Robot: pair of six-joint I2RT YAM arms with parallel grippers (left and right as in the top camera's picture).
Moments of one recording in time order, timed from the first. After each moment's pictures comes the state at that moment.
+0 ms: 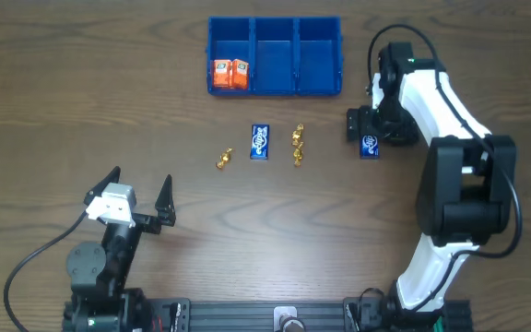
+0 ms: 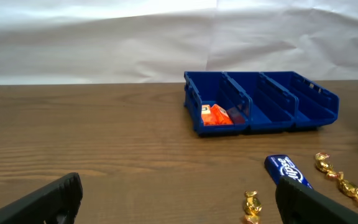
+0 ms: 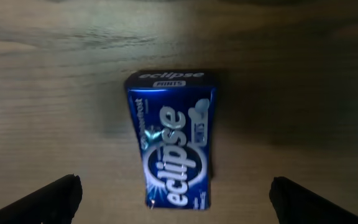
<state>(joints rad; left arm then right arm) 0.01 0.01 0.03 -0.11 0.23 -0.05 0.03 2.01 1.44 -1.03 -0.05 0.08</state>
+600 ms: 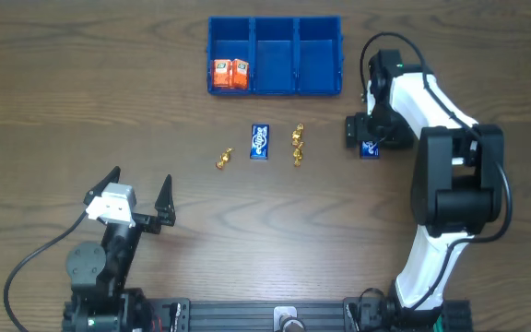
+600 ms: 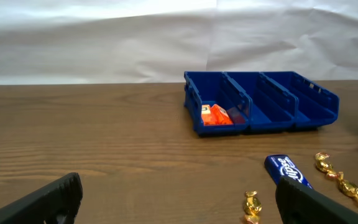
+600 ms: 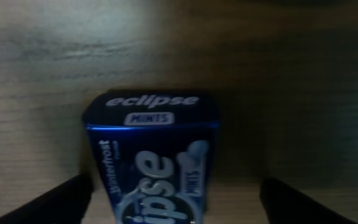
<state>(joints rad) 0.01 0.01 0.03 -0.11 0.23 -0.05 0.05 2.07 1.42 -0.98 0.02 0.07</state>
